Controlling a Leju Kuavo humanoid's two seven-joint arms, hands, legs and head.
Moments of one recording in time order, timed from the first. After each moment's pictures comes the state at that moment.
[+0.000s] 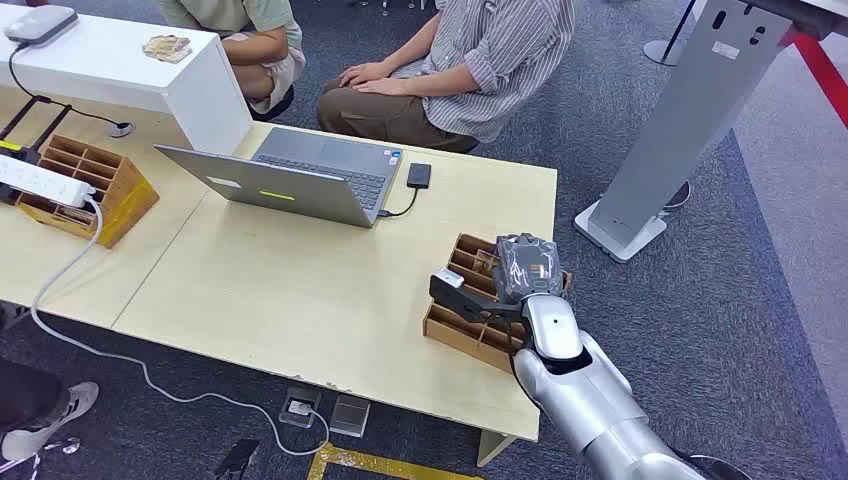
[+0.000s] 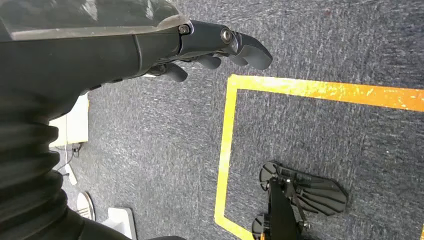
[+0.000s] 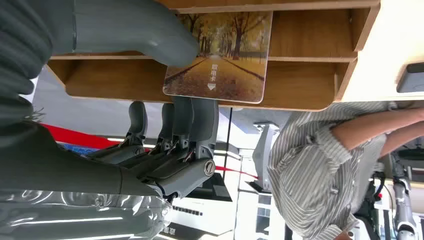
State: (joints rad) left arm -0.12 0.10 -0.90 -0.21 1.00 0.23 0.08; right arm -0.71 0.10 0.75 -0.63 1.16 -0.16 0.21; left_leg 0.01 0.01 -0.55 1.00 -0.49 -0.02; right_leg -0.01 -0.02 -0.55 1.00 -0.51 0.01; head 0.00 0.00
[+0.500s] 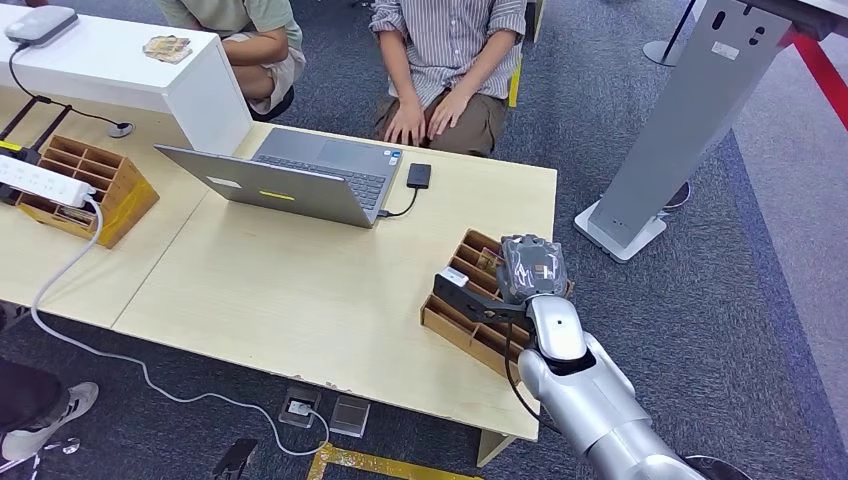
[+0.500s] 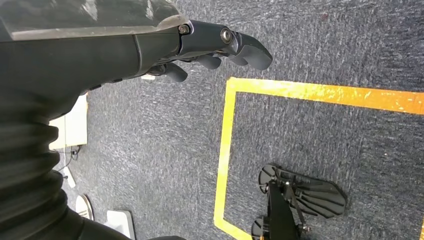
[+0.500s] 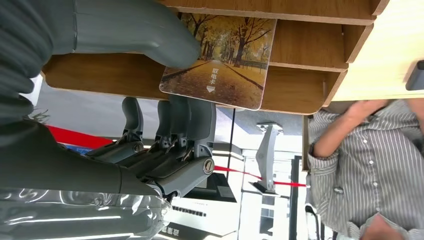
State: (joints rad) left arm -0.12 0.10 -0.90 -0.21 1.00 0.22 0.08; right arm -0.71 0.10 0.74 -0.64 1.16 -0.16 0.21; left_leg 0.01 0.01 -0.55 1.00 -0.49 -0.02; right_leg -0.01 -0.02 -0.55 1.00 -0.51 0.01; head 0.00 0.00
